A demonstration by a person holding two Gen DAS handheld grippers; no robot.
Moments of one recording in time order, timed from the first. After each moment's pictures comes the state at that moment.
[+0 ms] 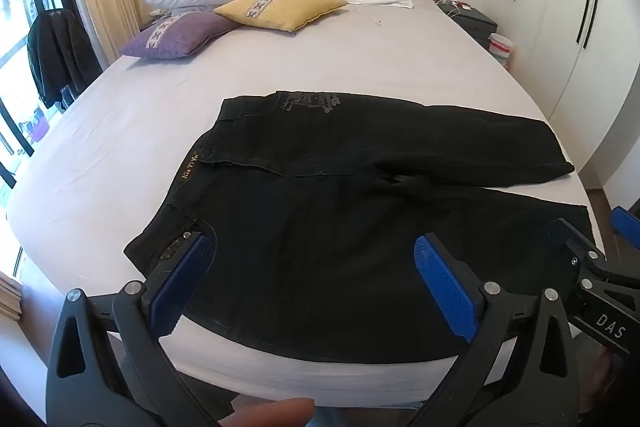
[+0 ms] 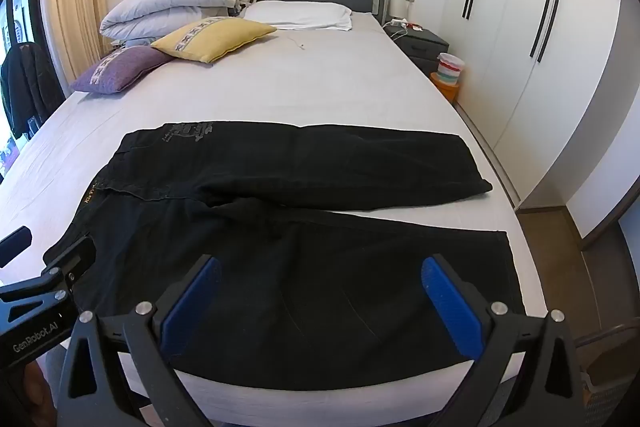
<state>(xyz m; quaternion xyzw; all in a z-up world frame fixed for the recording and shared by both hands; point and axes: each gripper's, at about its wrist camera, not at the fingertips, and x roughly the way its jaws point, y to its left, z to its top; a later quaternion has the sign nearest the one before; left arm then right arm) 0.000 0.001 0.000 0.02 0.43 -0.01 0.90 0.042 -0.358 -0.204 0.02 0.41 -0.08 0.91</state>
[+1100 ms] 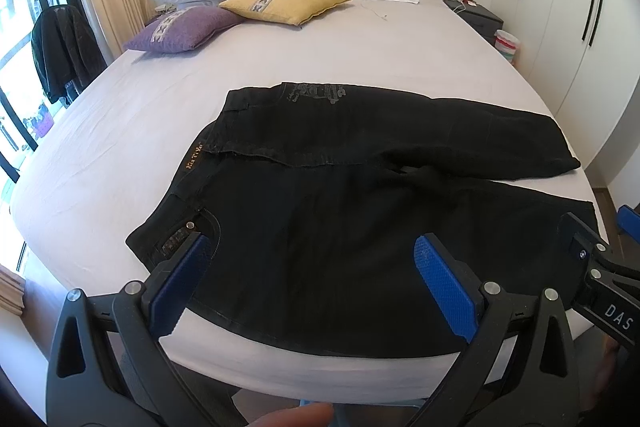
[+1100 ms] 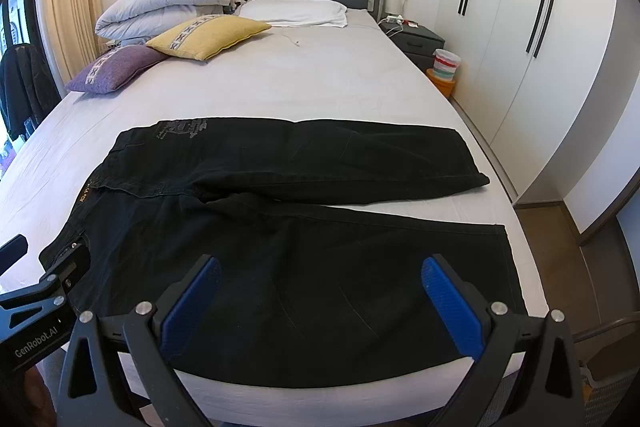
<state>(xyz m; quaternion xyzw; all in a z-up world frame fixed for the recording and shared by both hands) -0.003 0.005 -0.010 0.03 0.43 0.01 0.90 0.042 -0.362 -0.212 0.02 0.41 -0.08 0.91</state>
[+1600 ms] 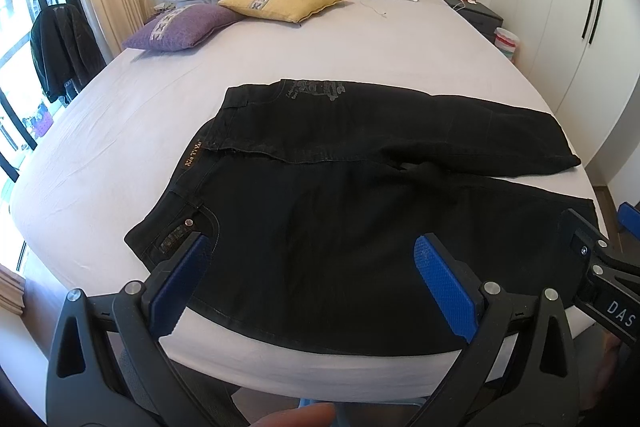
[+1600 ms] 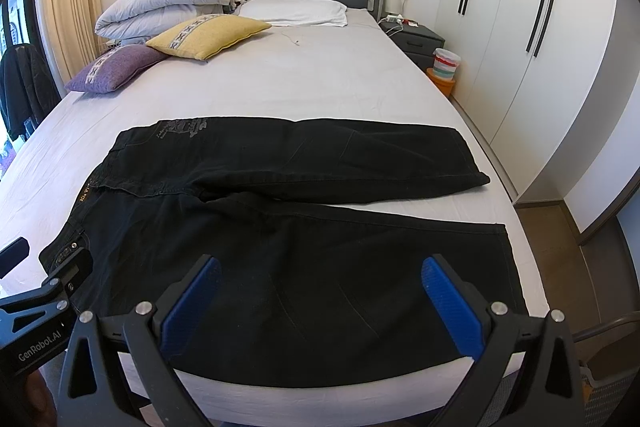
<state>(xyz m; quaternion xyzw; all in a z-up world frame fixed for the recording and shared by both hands) -0.003 0.005 -0.013 0.03 0.44 0.00 0.90 0.042 -0.362 -0.212 0.02 0.41 -0.08 0.91</state>
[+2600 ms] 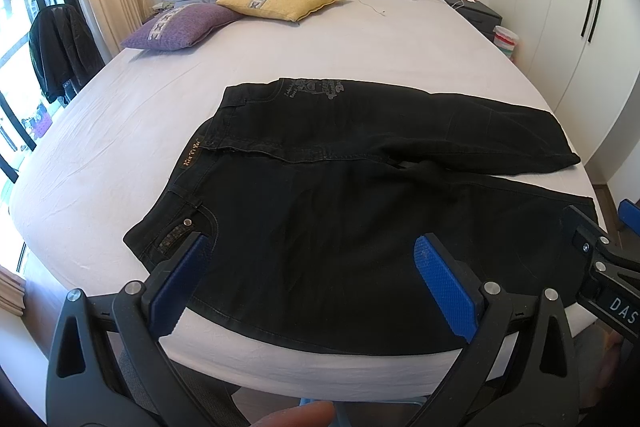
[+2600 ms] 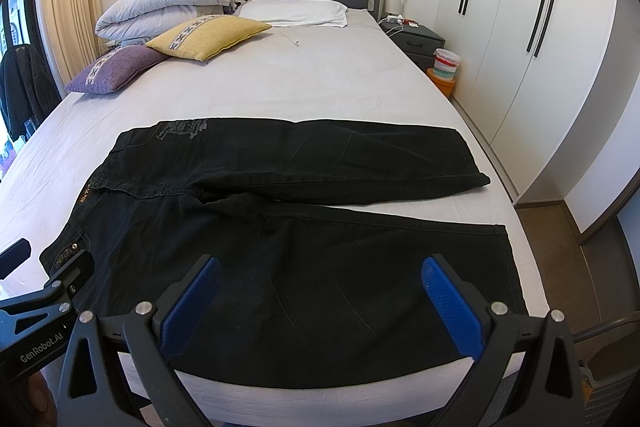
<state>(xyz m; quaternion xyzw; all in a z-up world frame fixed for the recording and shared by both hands) -0.002 0.003 -0.015 0.03 0.44 0.00 0.90 0.042 -0.363 -0.212 0.02 0.41 -0.08 0.91</state>
